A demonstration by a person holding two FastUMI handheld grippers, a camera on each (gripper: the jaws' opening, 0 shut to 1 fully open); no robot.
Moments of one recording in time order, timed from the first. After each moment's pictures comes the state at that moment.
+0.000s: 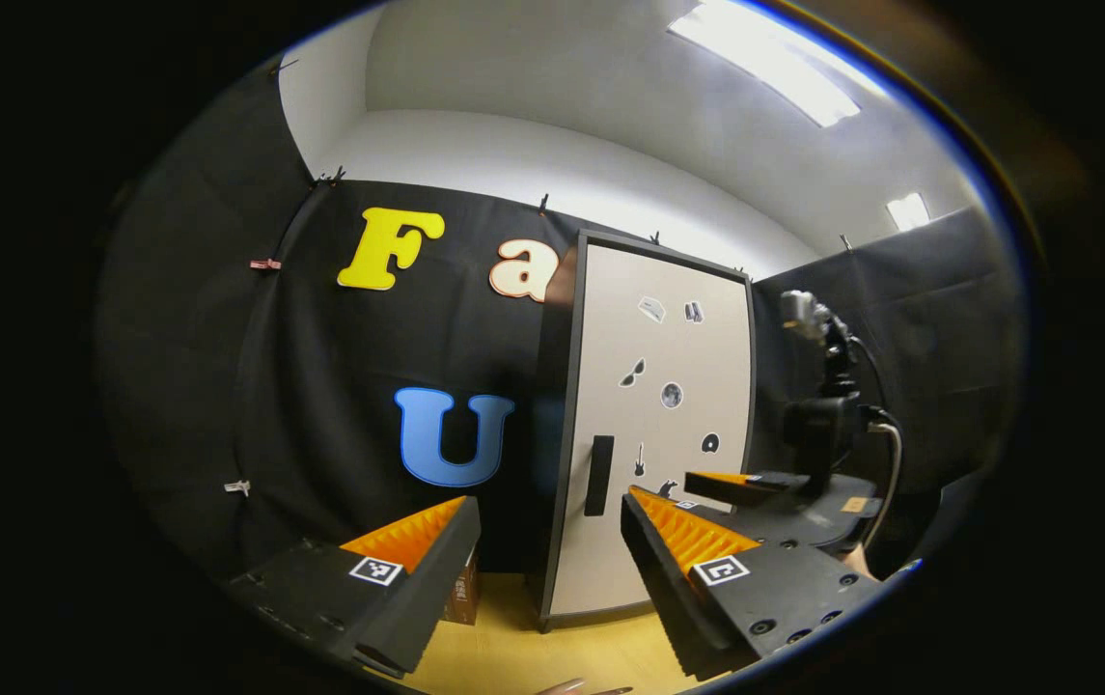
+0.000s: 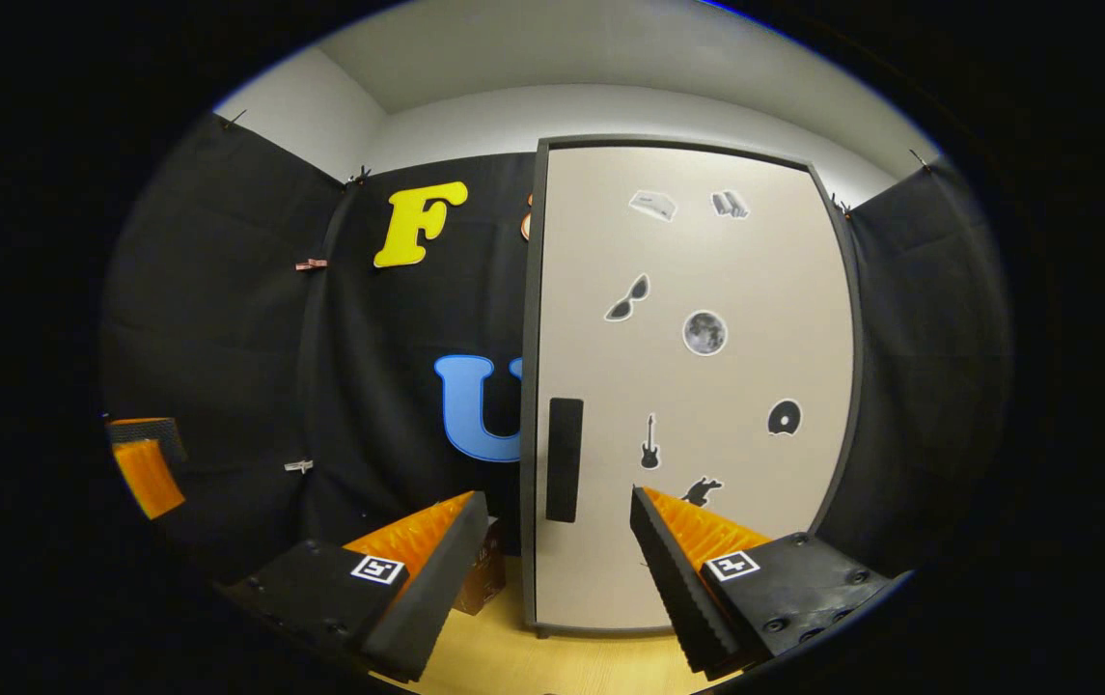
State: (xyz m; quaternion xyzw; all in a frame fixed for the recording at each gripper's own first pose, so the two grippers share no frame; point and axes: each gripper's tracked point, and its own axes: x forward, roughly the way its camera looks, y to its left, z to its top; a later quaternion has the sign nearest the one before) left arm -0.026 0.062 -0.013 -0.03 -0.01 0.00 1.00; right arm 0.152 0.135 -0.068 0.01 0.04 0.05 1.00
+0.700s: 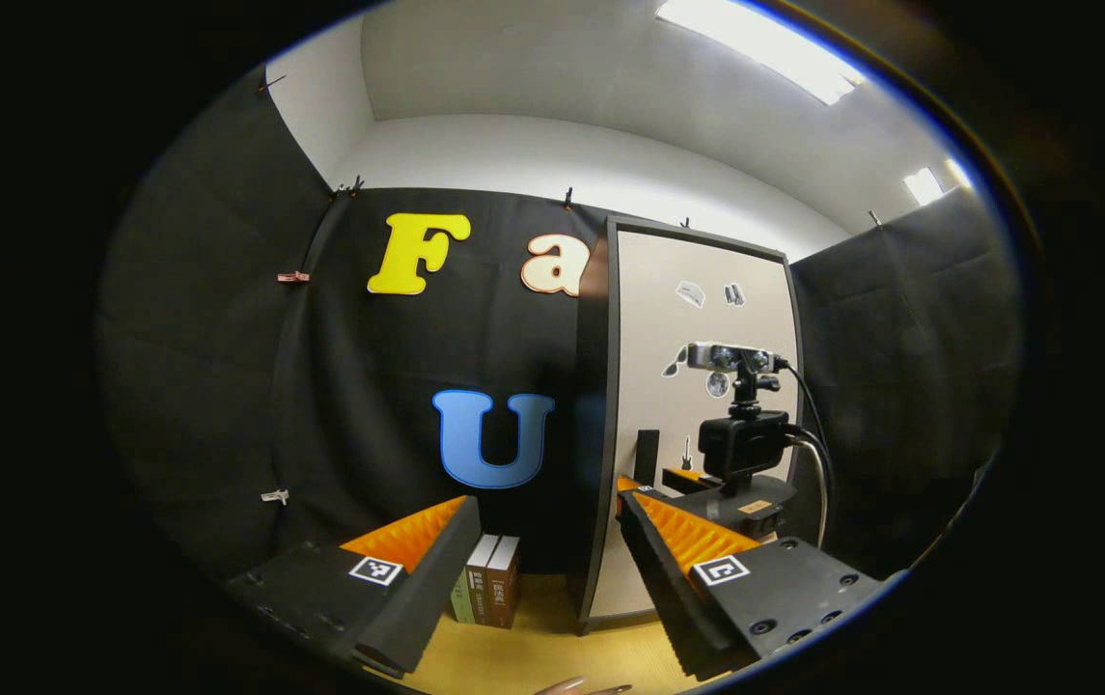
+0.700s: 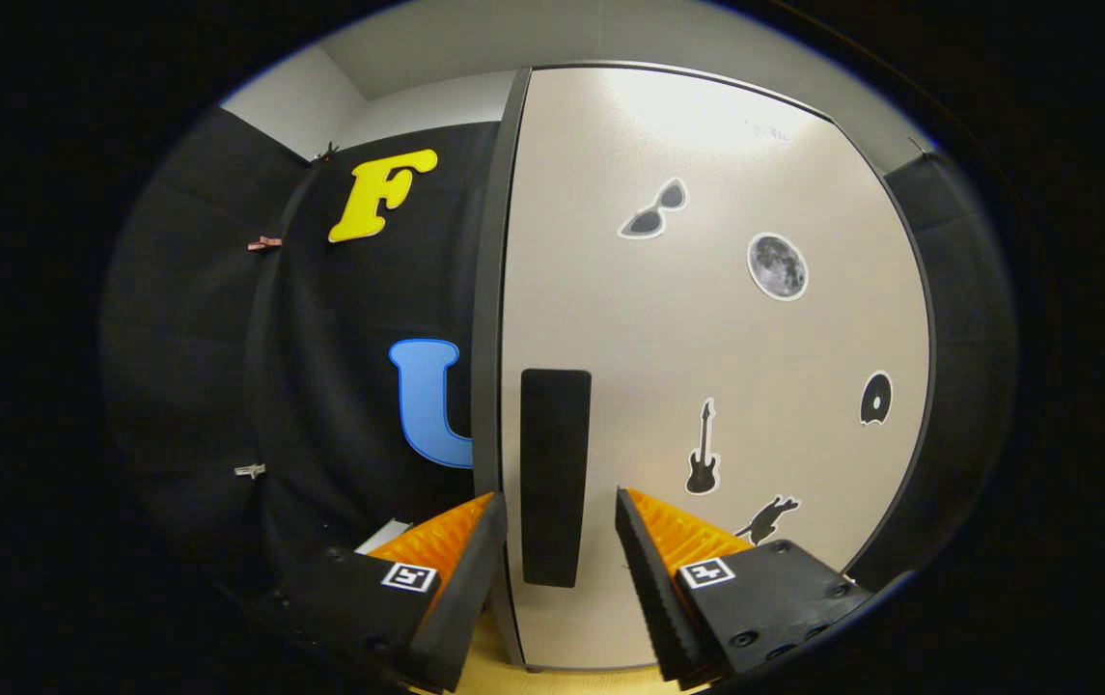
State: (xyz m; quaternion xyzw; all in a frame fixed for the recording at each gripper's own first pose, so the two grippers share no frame) left arm -0.005 0.074 -0.024 0.00 0.00 0.05 1.00; right arm 0.275 0.136 -0.123 0.00 0.04 0.01 1.00
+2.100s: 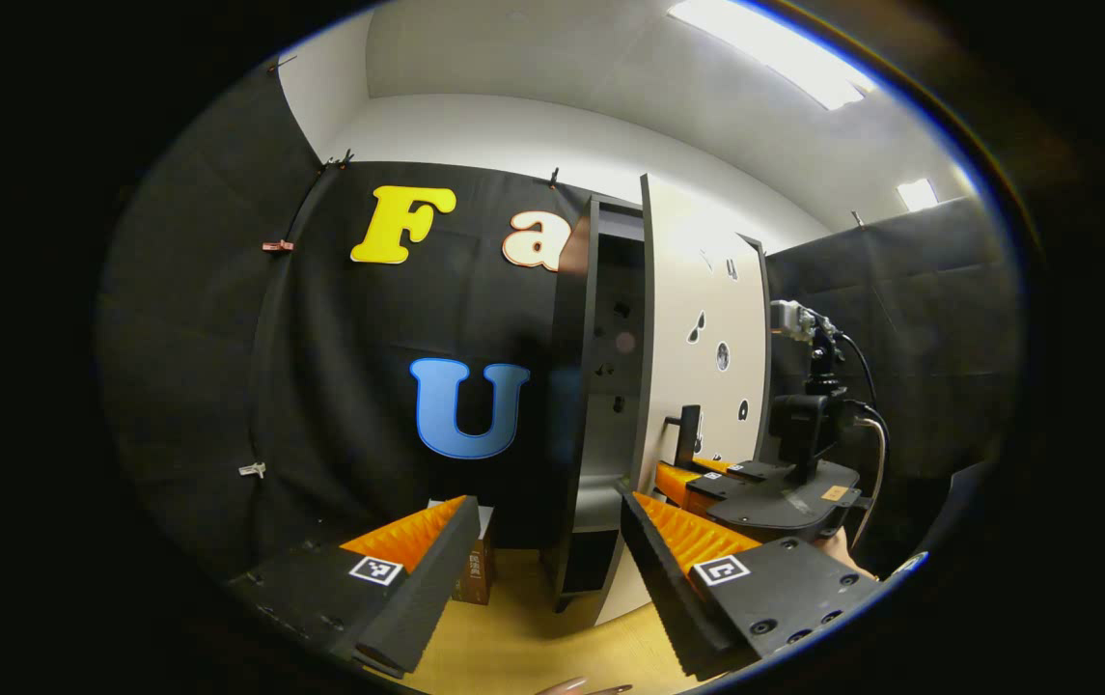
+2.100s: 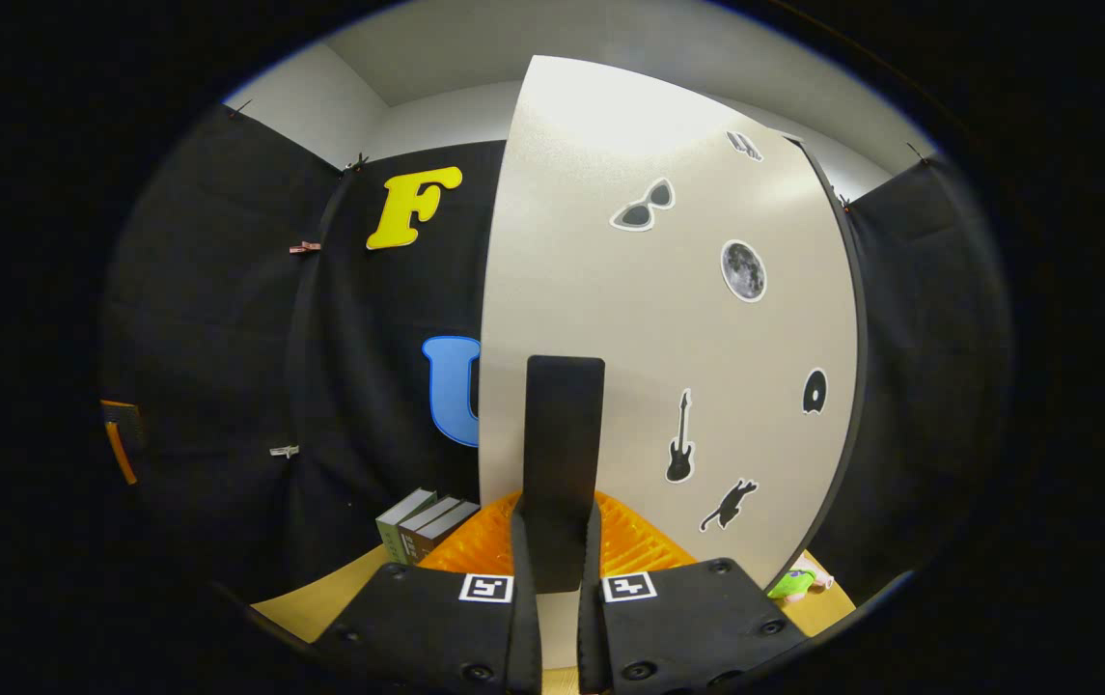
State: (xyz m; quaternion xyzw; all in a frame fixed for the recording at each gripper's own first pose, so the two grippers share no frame) left arm -0.036 0.065 -0.051 -0.02 0.04 0.00 1.00; right arm 0.139 0.102 -0.104 0.00 0.05 0.05 1.00
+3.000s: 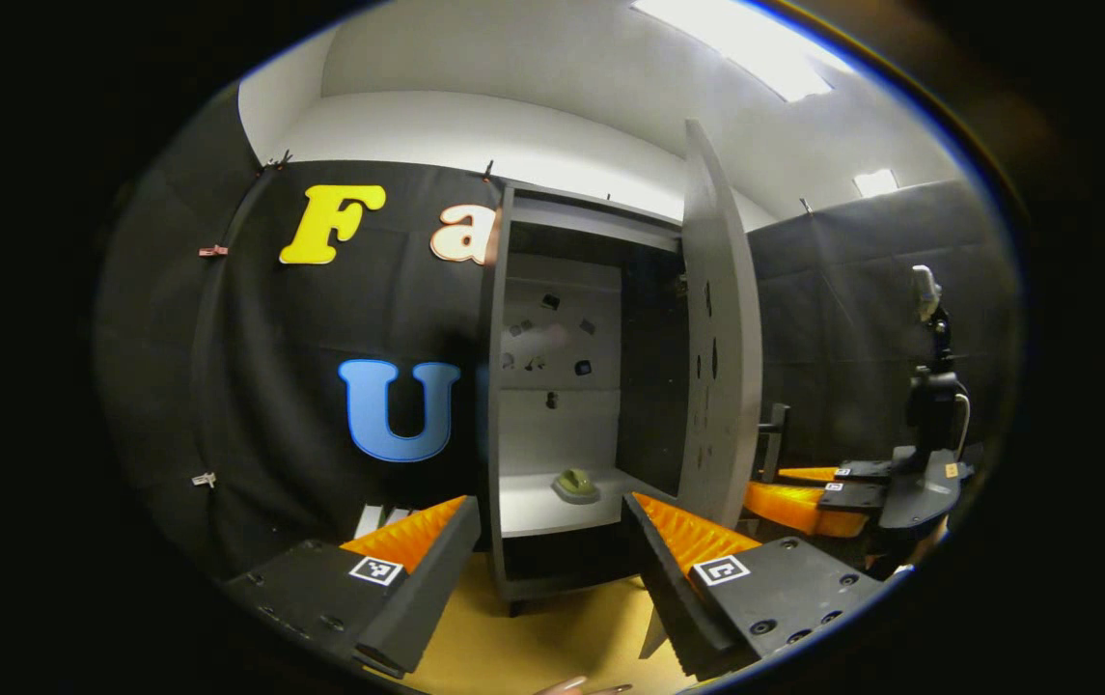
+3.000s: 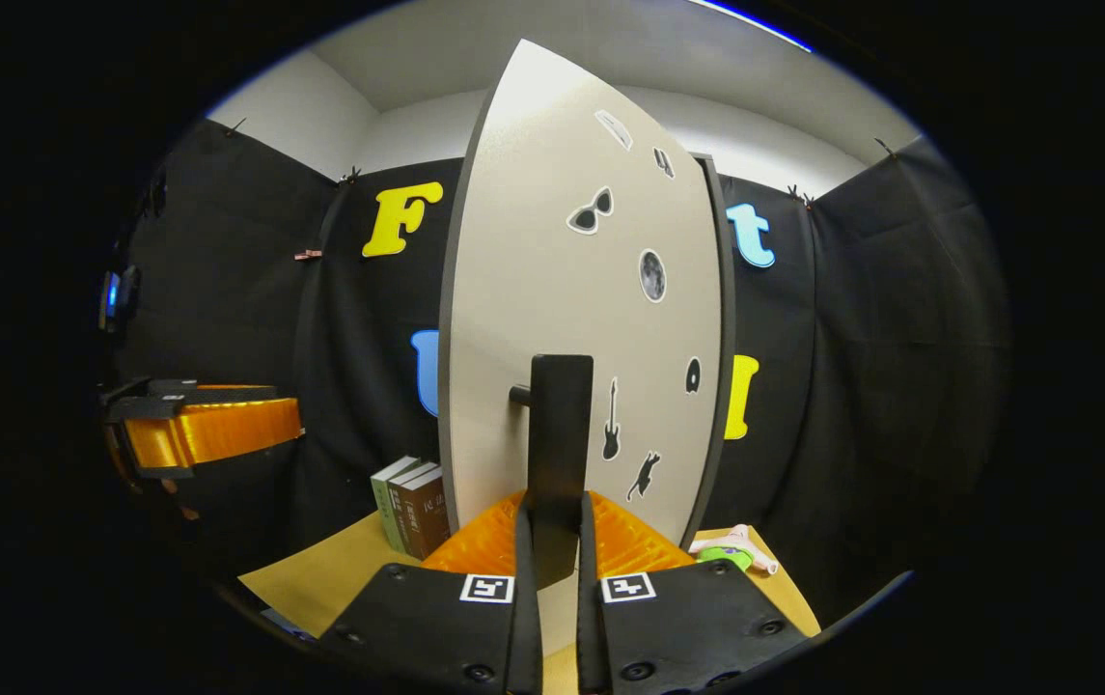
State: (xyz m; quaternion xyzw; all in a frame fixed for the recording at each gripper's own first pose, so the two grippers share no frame) left arm 0.008 -0.029 -0.060 0.00 0.04 -0.08 1.00; right arm 0.004 -0.011 -0.088 0.01 0.06 0.04 1.00
